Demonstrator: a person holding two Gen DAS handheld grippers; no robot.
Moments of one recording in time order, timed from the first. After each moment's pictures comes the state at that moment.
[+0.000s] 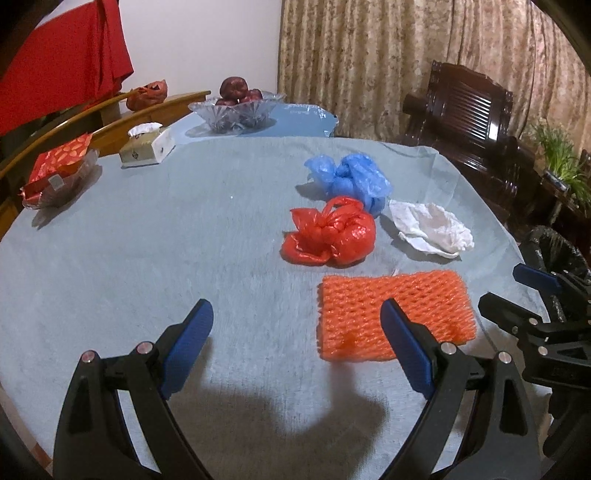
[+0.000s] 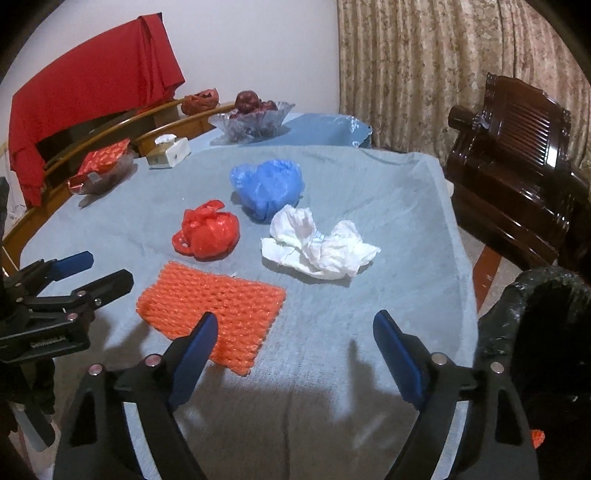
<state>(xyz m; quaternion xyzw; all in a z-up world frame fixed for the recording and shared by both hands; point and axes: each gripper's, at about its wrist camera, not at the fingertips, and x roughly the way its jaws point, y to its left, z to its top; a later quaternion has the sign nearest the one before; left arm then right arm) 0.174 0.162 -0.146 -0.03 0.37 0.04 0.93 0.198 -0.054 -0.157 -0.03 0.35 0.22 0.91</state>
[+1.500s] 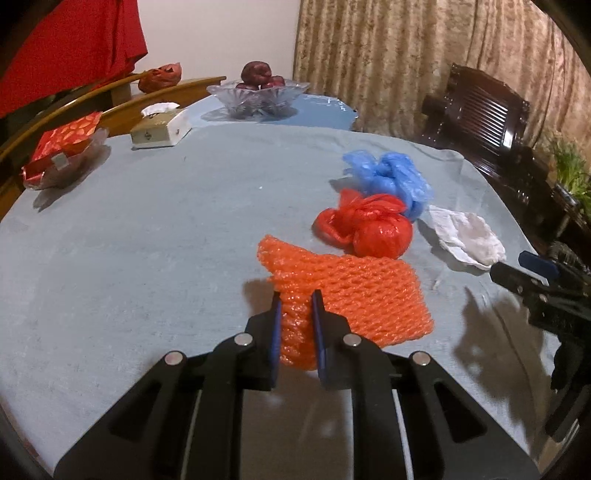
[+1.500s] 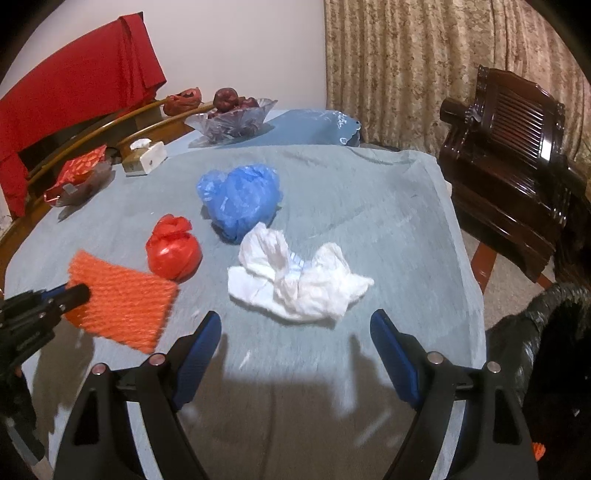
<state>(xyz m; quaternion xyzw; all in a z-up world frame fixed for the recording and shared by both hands) 0.191 0.200 -0.156 -0.06 0.39 0.06 0.92 0.250 -0.044 -0.163 -0.03 0.36 0.19 0.91</state>
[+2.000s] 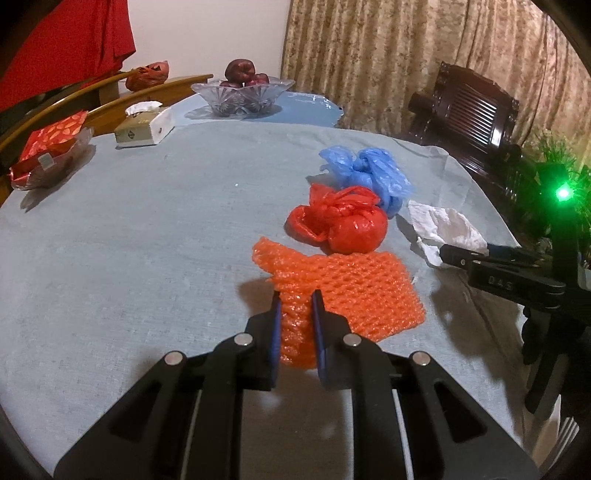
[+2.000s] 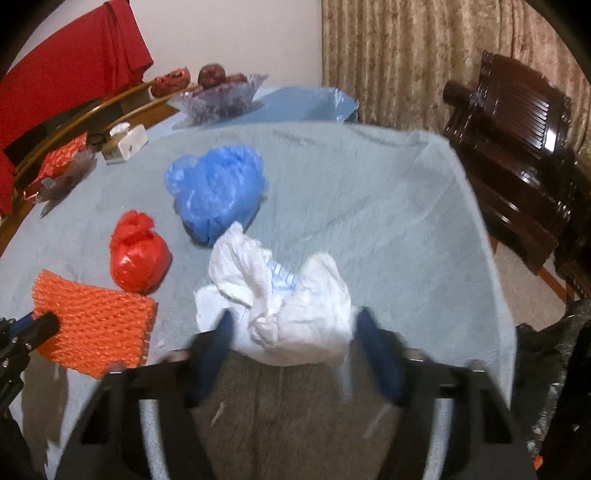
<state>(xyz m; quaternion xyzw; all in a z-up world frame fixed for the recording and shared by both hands) 0.192 0.184 -0.157 -0.07 0.39 0.03 0.92 0.293 -0.032 -0.183 -0.03 0.41 0.19 0.89</state>
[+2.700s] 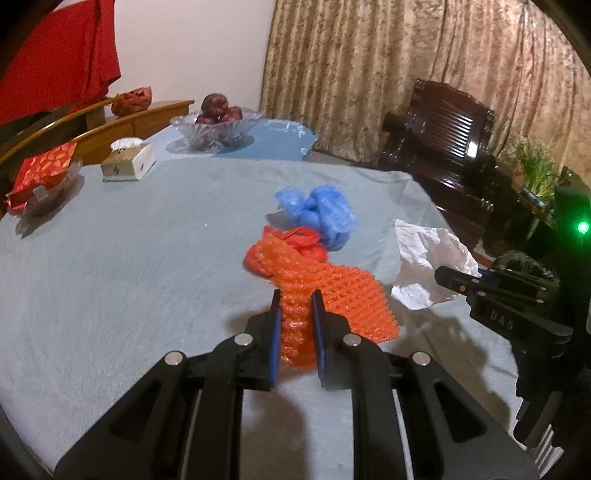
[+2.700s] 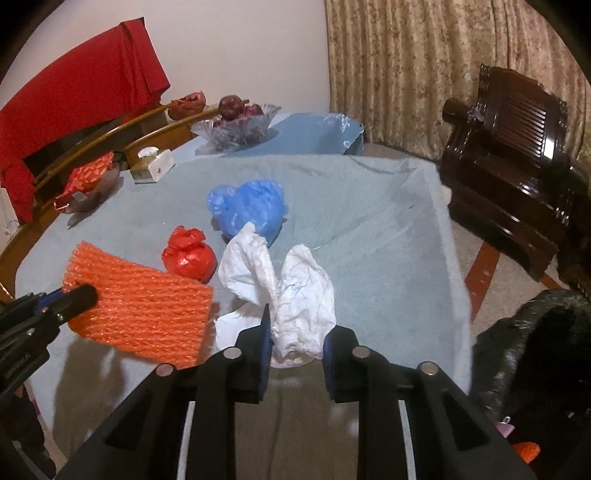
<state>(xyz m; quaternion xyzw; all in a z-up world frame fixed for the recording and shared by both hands) 0.174 0.150 -0.111 -0.06 0.34 0.00 0.94 0.230 -0.060 -0.131 -0.02 0.35 0.20 0.91</state>
